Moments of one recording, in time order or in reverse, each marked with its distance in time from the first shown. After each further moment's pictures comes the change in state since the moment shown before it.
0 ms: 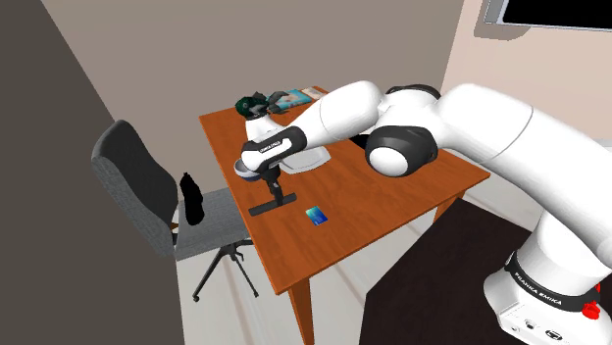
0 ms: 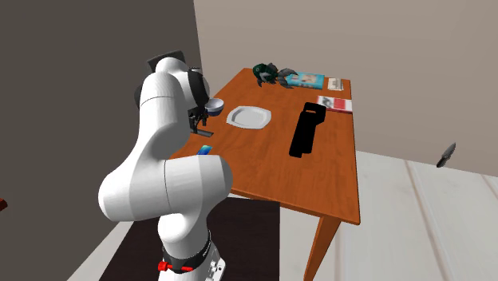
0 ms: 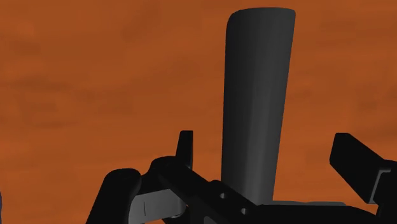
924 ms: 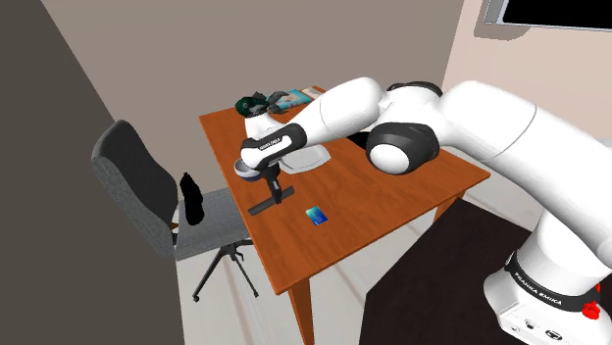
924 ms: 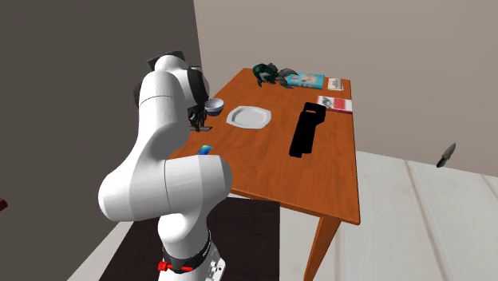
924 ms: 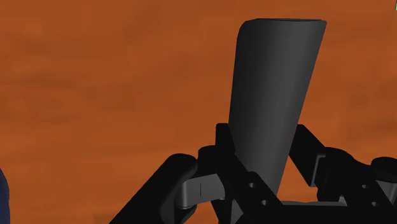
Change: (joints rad) arm 0.003 -0.020 -0.002 -0.015 -0.001 -0.006 0.000
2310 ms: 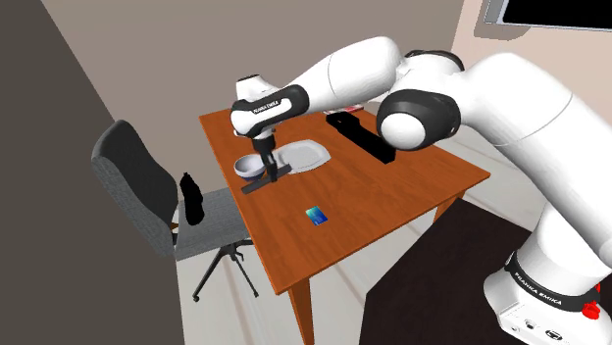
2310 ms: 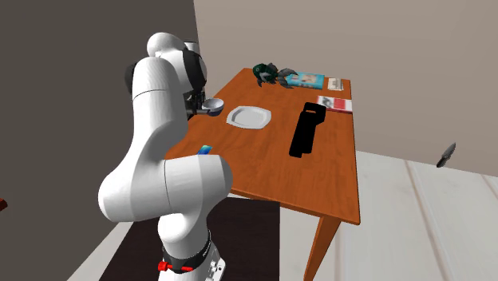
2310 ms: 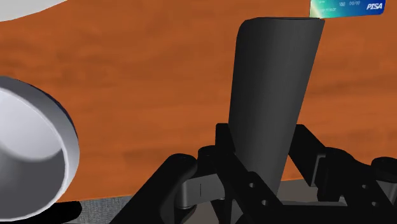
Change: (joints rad) arm 0.014 -0.183 -0.022 -0.043 -0.020 -0.140 0.008
